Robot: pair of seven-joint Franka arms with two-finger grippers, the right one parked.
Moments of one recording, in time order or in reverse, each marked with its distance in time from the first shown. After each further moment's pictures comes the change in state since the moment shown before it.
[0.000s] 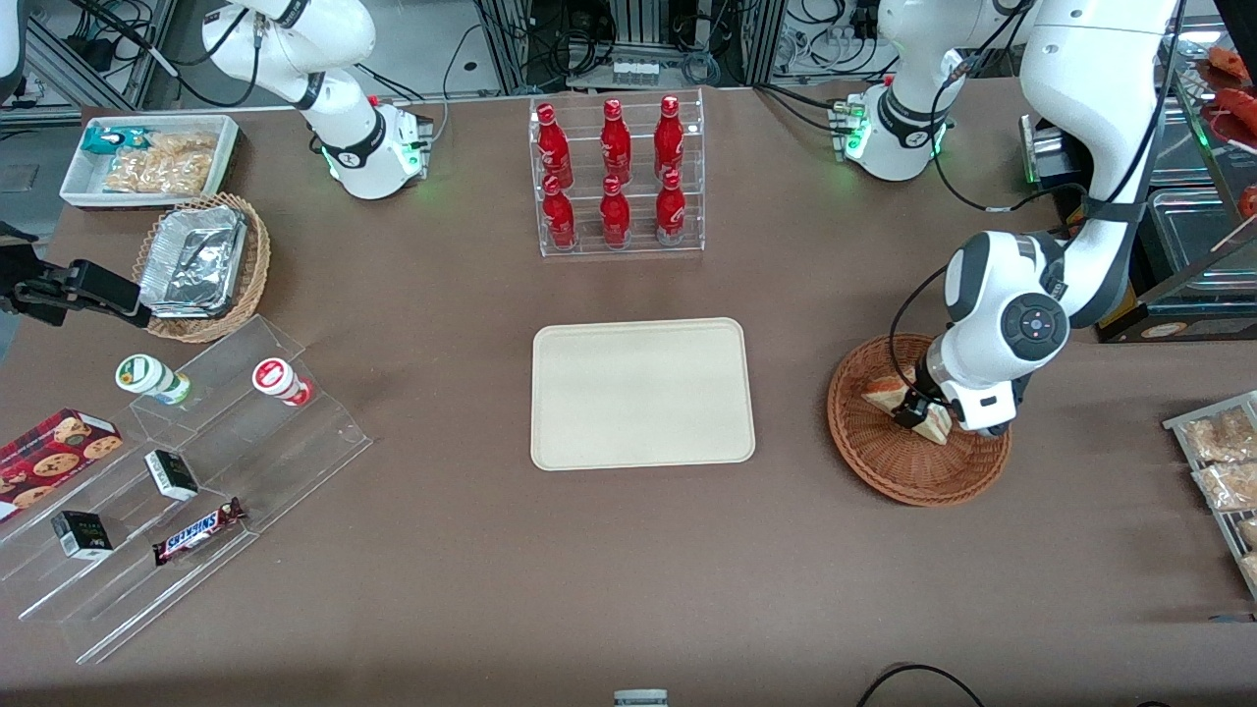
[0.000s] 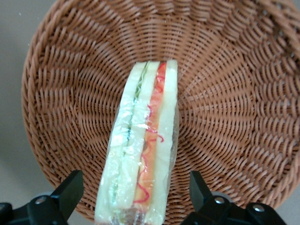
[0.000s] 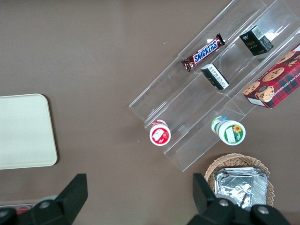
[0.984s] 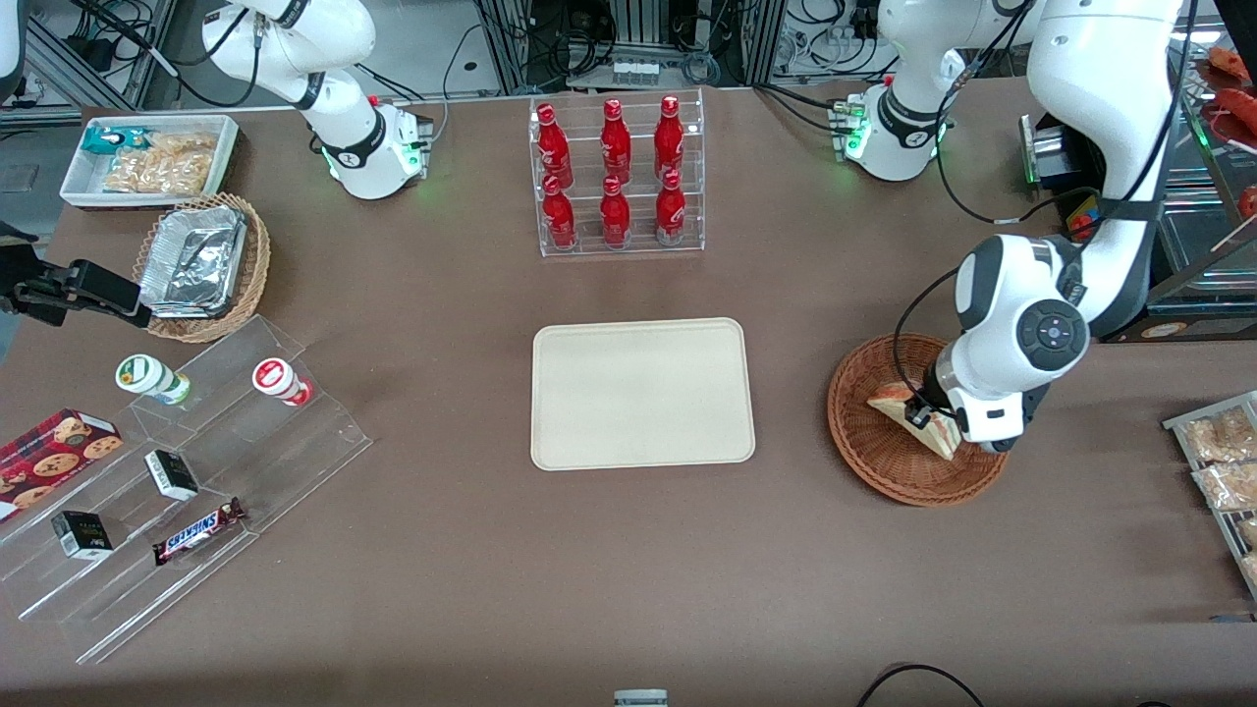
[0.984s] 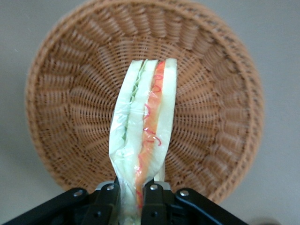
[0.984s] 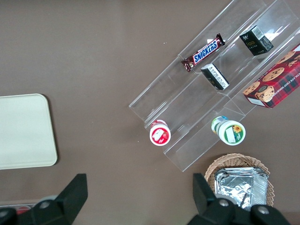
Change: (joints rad) arm 0.000 -0.005 0.002 0.168 0.000 -0.176 0.163
